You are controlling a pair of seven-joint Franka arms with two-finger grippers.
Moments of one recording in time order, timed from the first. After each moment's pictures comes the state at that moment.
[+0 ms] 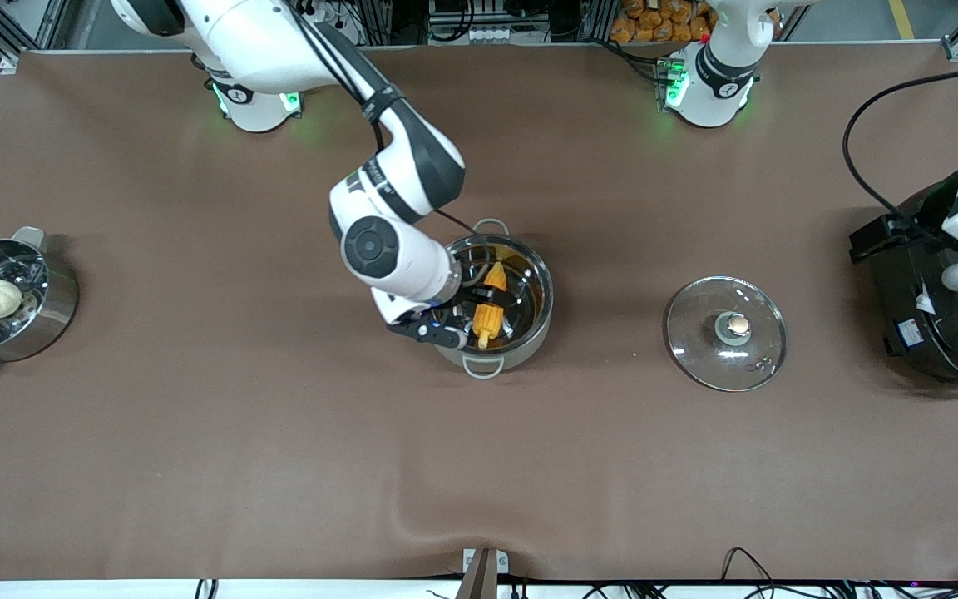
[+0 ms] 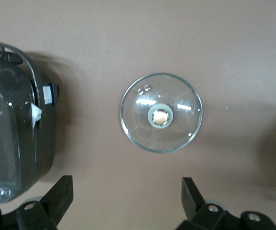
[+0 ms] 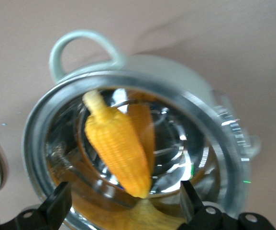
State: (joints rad) left arm 0.08 0.07 -0.13 -1.56 0.07 1.59 -0.16; right arm 0.64 0.68 -0.03 -1.33 0.41 1.99 0.75
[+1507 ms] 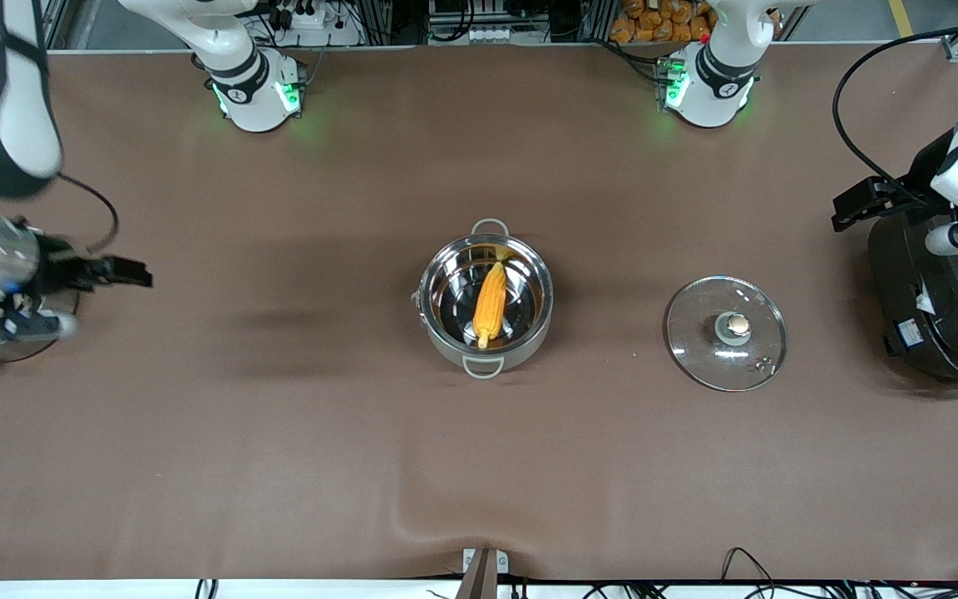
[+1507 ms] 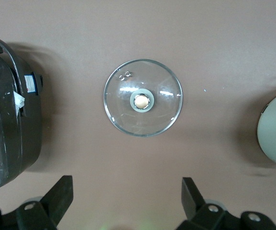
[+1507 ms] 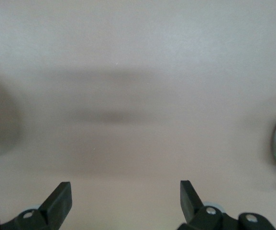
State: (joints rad) left arm 0.06 0.03 -0.15 -1.56 0.01 1.53 -0.16; right arm 0.01 0.16 -0.04 -1.59 0.07 1.59 -0.09
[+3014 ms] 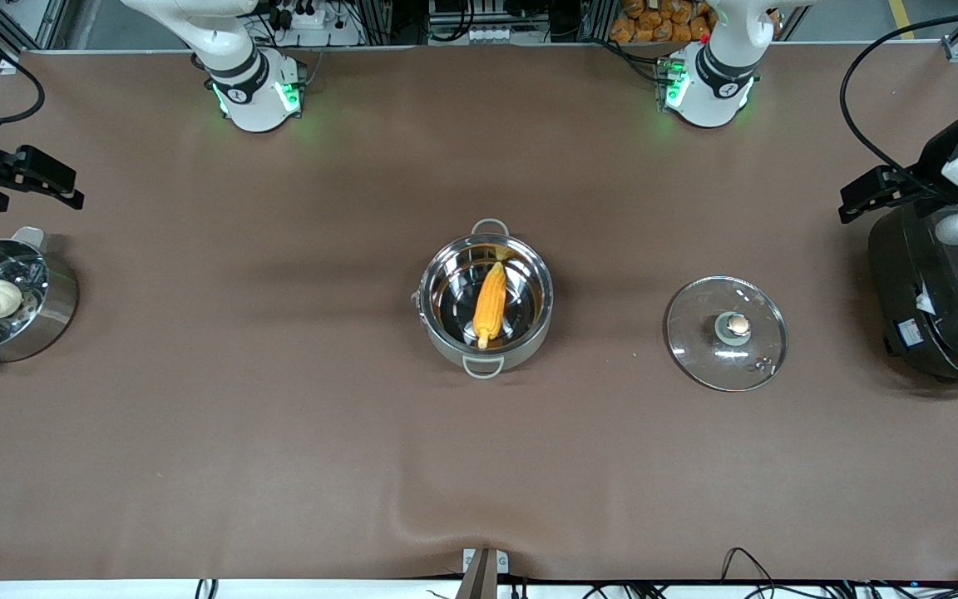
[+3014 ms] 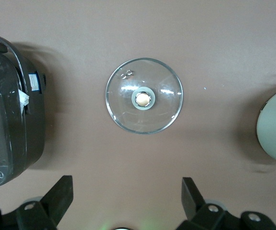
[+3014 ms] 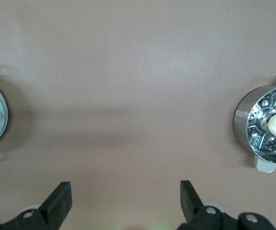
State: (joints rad) left arm 0.07 0.02 -0.15 -1.53 0.01 1.50 -0.15; right arm -0.07 -0.02 0.05 -1.54 0.01 1.47 -0.03
